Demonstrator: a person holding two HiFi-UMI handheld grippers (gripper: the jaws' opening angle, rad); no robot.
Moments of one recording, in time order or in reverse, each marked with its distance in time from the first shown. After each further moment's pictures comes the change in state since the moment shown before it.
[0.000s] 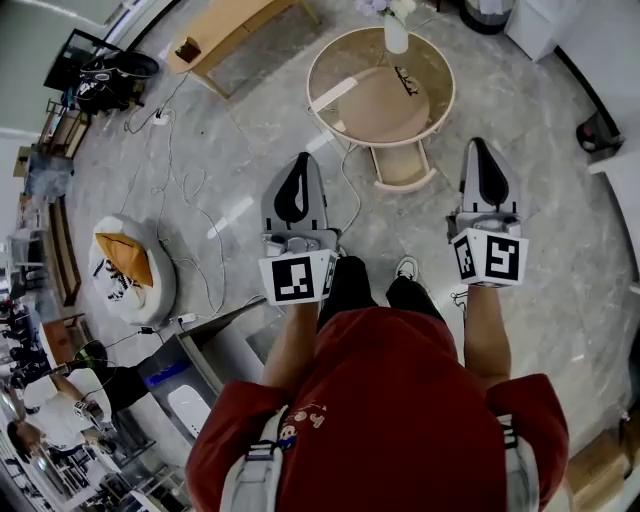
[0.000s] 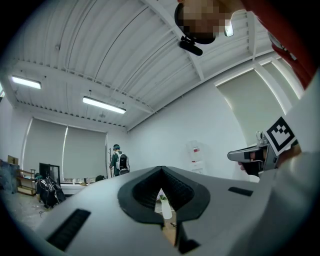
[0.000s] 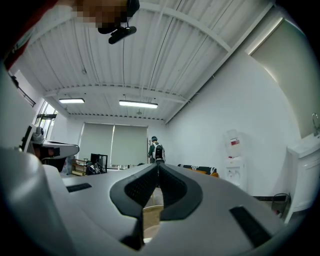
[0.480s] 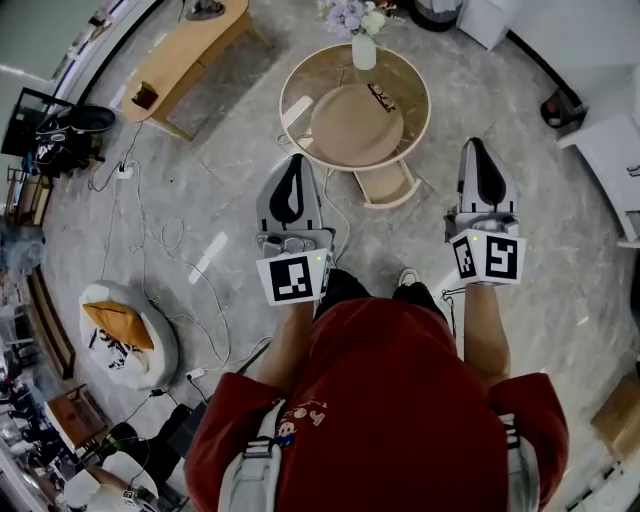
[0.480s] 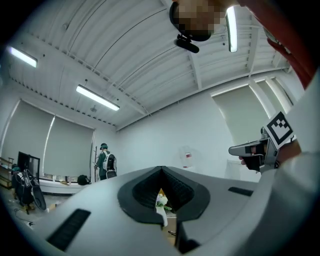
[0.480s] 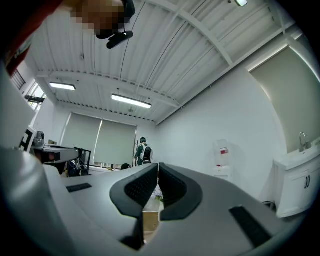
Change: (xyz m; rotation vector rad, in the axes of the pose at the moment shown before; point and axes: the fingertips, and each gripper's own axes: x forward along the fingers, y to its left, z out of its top) left arm 0.080 0.078 -0.028 -0.025 -0.030 -0.191; right arm 0.063 0.033 0.021 -0.076 -0.017 -0.181
